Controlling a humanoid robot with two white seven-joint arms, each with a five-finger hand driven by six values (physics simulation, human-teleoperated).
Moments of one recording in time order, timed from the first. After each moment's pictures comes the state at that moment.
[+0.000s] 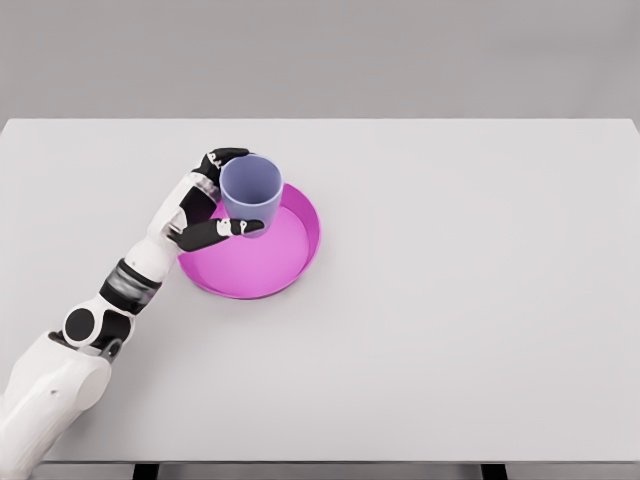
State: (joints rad) left arm -0.31 0.42 -0.57 -1.28 0.68 -0.59 -0.32; right arm 0.02 0.00 0.21 0.05 -0.09 -0.07 -0.06
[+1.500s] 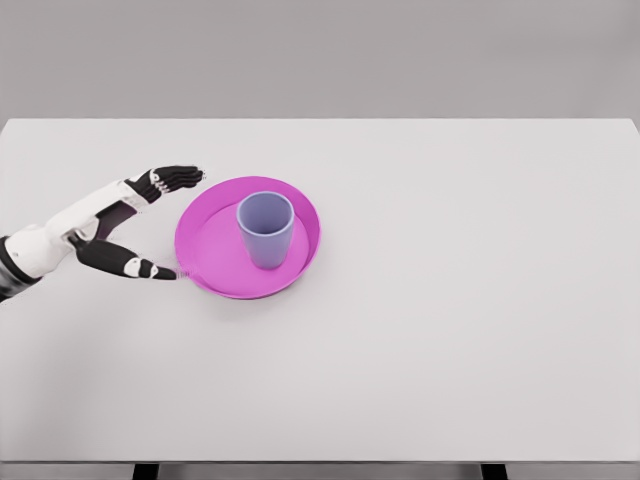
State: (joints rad) left arm -0.33 0.87 -0.56 -1.48 0.67 -0.61 -0.57; right arm 0.02 0.00 0.21 0.05 -0.09 -0.07 -0.06
